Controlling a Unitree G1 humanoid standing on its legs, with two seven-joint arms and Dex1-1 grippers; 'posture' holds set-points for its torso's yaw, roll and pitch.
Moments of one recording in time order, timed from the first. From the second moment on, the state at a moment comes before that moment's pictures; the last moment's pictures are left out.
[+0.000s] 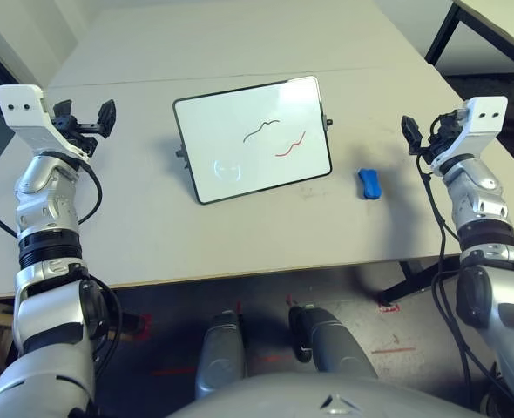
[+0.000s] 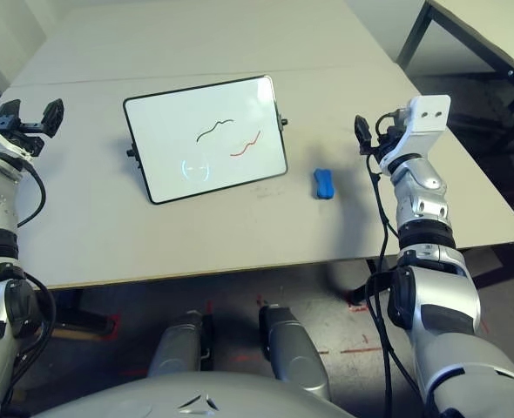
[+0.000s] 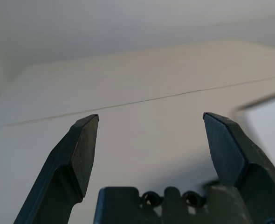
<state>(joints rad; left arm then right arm) -0.48 0.63 0.35 0.28 -0.45 0.16 -0.64 -0.73 -0.44 -0.31 0.88 0.24 -0.13 0.41</state>
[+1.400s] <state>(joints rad) -0.15 0.64 0.09 -0.27 -0.44 0.31 -0.84 -0.75 -0.58 -0.13 -0.07 0.37 1.59 0.36</state>
